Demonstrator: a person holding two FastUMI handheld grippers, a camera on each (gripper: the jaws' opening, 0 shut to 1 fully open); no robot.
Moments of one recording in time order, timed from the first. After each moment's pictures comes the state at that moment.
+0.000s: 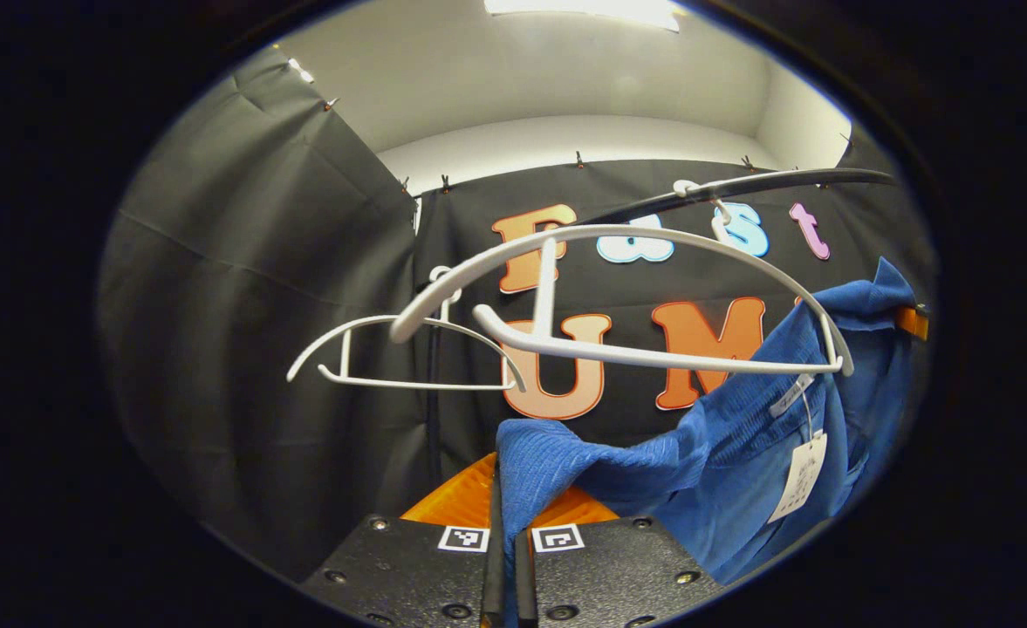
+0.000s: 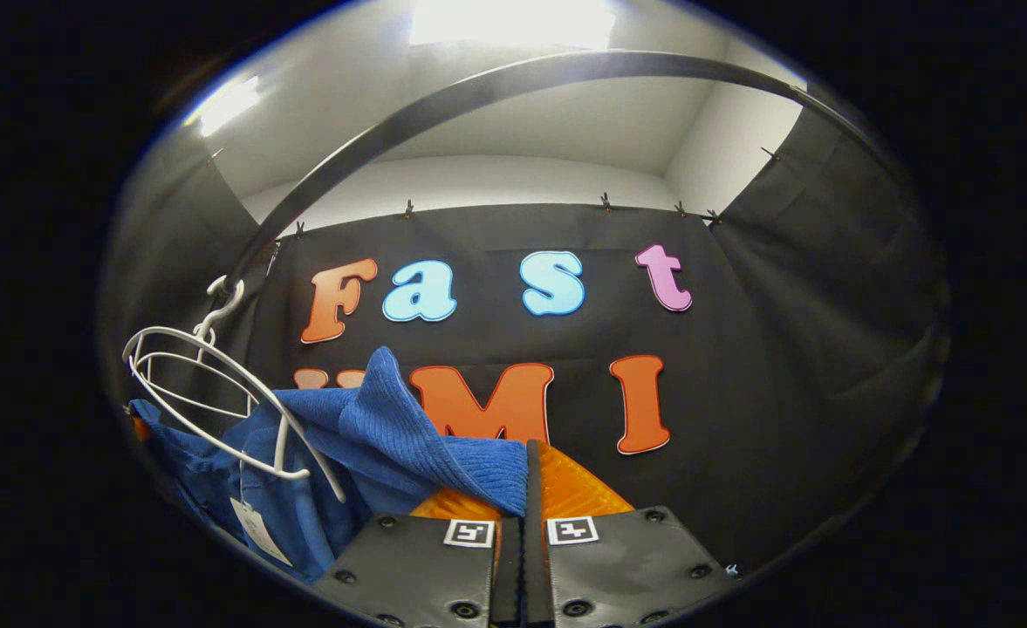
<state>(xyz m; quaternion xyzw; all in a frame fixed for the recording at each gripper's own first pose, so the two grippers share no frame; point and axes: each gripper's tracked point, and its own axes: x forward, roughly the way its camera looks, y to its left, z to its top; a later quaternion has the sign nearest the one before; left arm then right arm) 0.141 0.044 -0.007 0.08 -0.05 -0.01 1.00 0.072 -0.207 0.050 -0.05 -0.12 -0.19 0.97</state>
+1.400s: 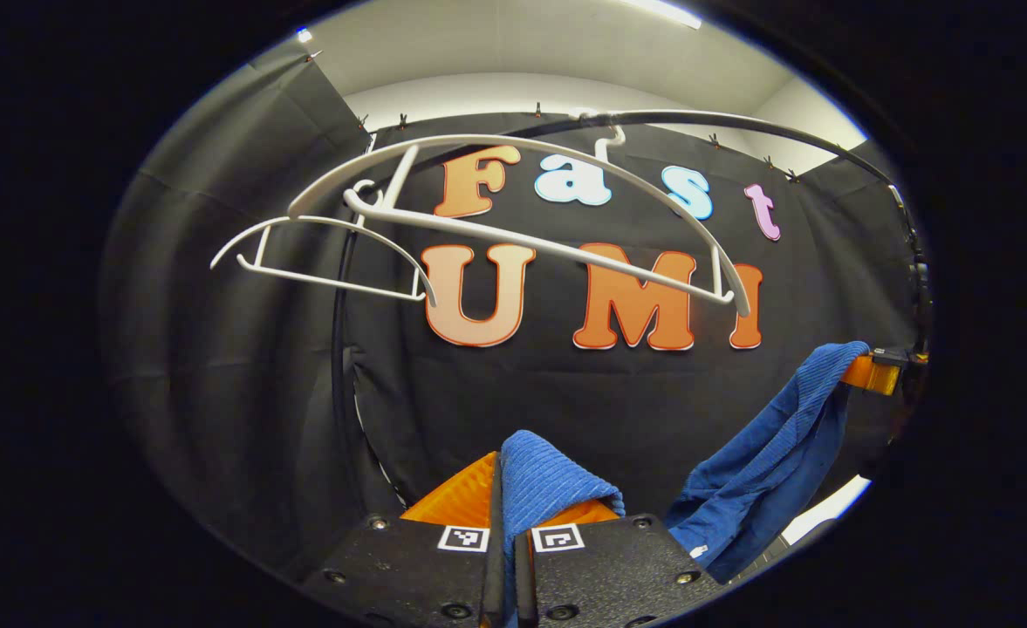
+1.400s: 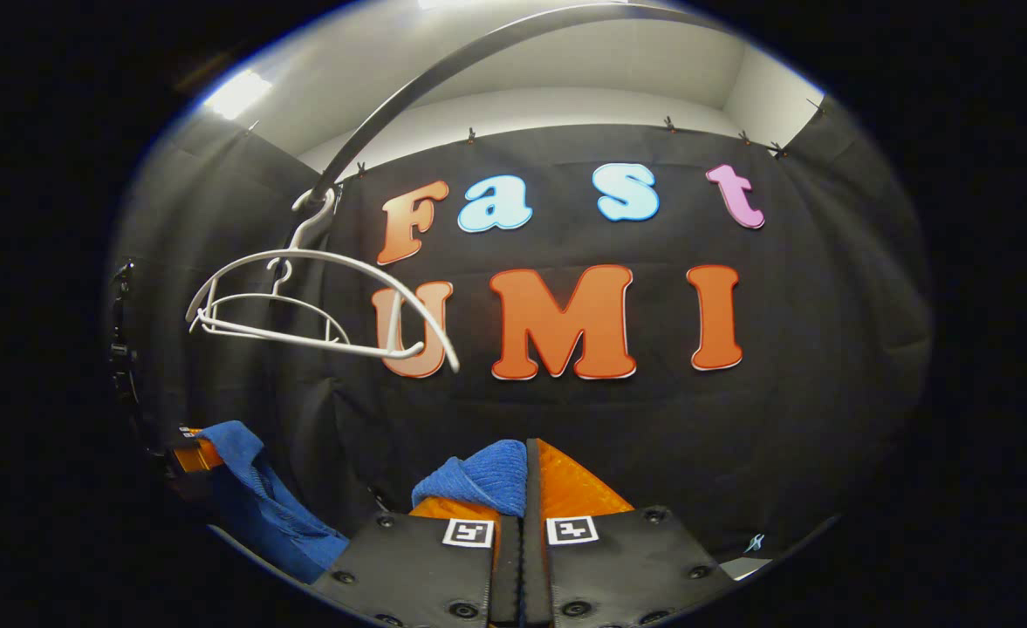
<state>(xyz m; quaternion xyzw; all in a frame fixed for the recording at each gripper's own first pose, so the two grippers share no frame) 0.094 -0.036 -0.107 0.03 0.07 -0.09 0.99 0.072 -0.111 -0.073 -0.01 0.06 -0.04 1.00</state>
